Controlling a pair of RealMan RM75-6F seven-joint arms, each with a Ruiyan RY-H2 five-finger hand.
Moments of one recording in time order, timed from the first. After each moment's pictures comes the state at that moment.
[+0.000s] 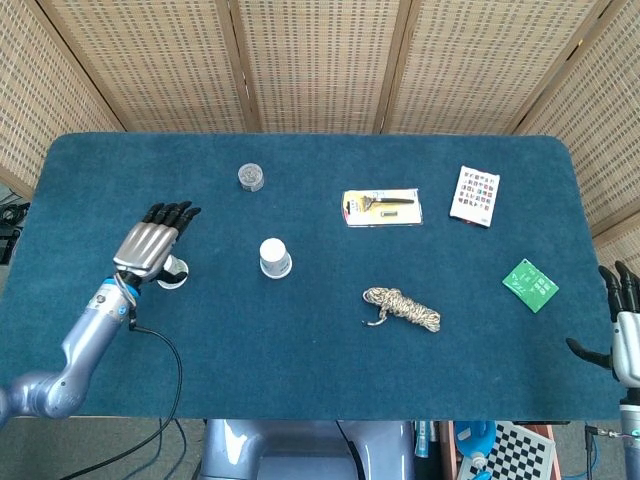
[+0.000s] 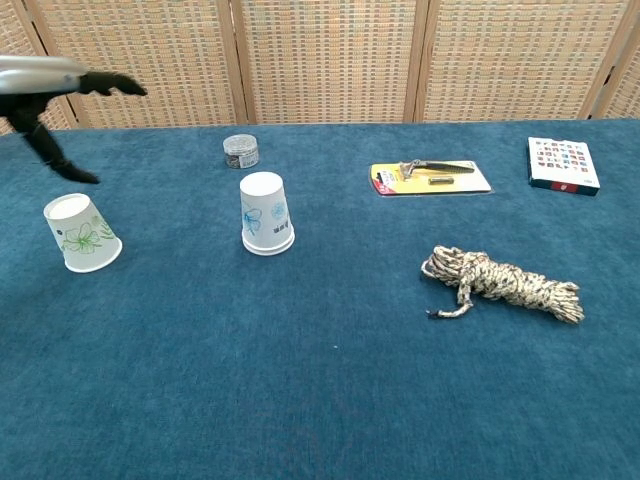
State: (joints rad) left arm -0.80 -1.16 -0.10 -1.70 0.87 0.94 0.35; right arm 0.08 -1.06 0.17 -1.70 -1.30 1.46 -0.05
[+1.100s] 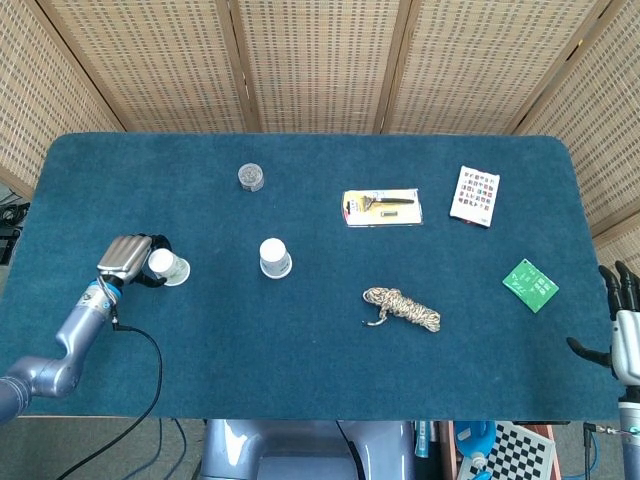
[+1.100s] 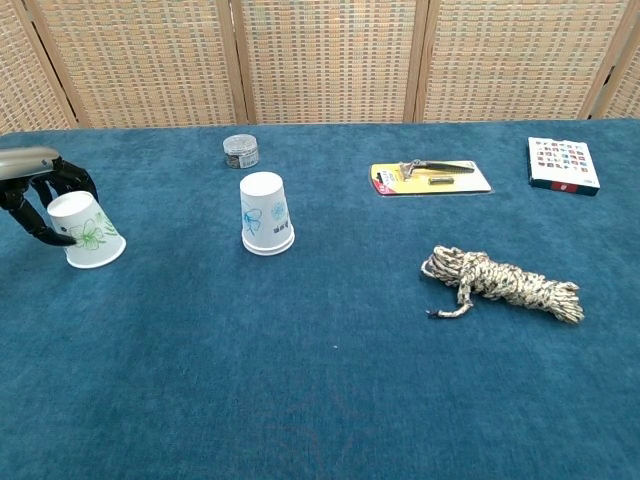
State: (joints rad) left arm -0.70 -1.44 -0.09 -1.09 1.15 0.75 -0.10; right arm 0.09 -1.07 0.18 -1.68 -1.27 1.45 -0.06
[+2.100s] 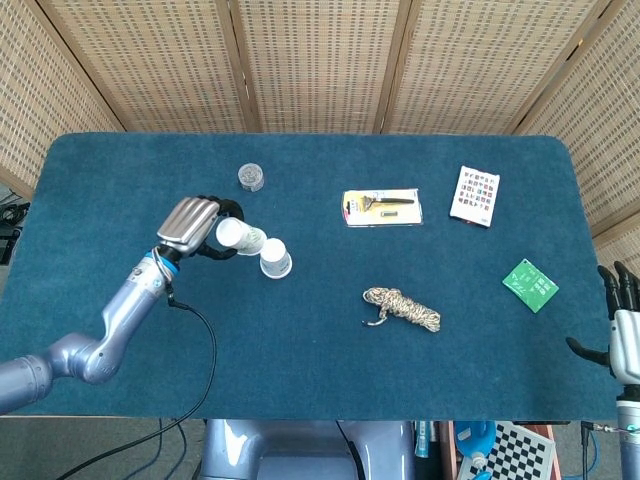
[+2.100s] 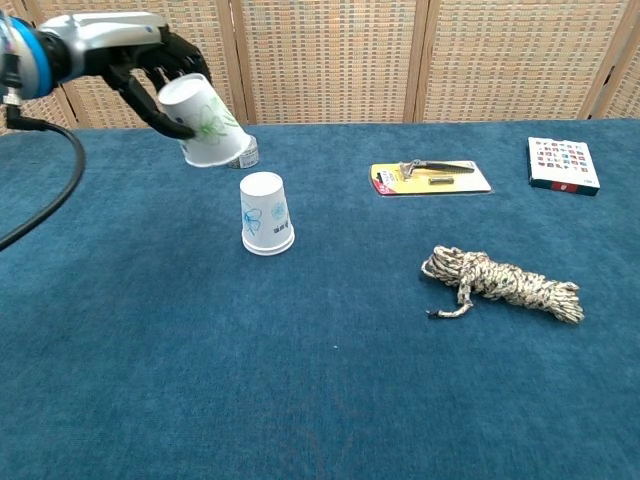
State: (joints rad) left arm -0.88 -1.33 -0.29 -1.50 1.02 0.81 0.11; right arm 0.09 -1.08 0.18 -1.68 -1.26 1.44 -0.08
